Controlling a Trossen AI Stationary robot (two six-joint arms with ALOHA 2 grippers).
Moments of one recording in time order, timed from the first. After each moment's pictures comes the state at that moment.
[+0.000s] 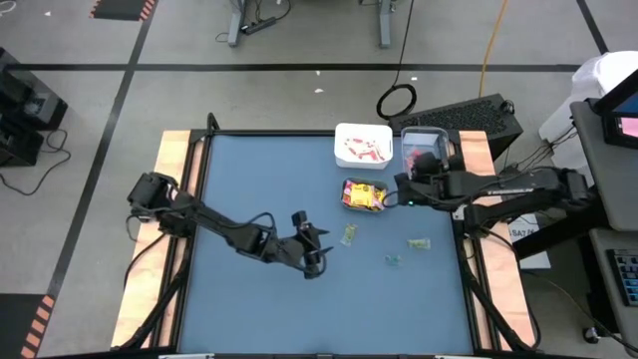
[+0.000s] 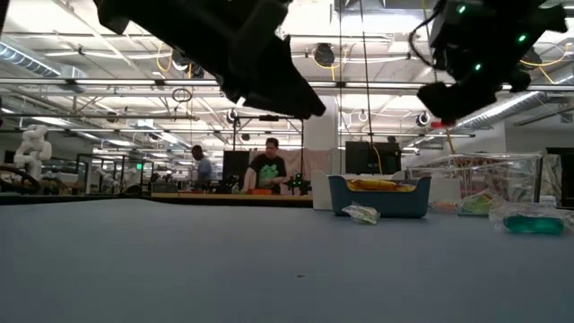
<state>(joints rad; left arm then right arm) -0.33 1.76 0.97 0.23 -0.54 -0.15 -0.08 1.08 0.72 -0.94 1.08 0.93</state>
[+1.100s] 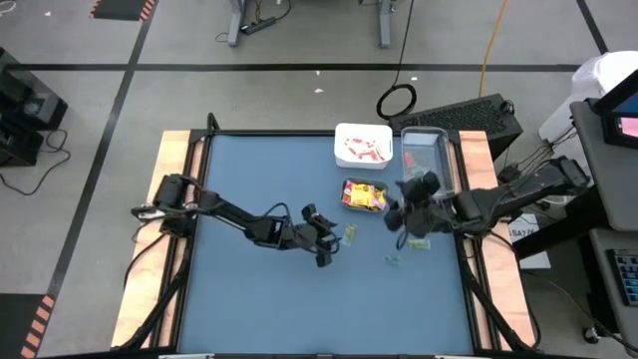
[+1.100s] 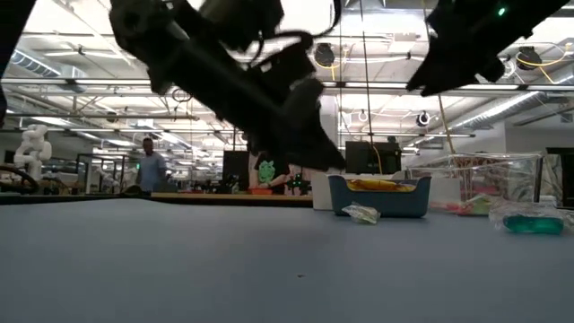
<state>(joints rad) -0.19 1.93 0.97 0.41 -0.40 -0.23 0.29 1.02 0.72 -0.57 0.91 0.73</state>
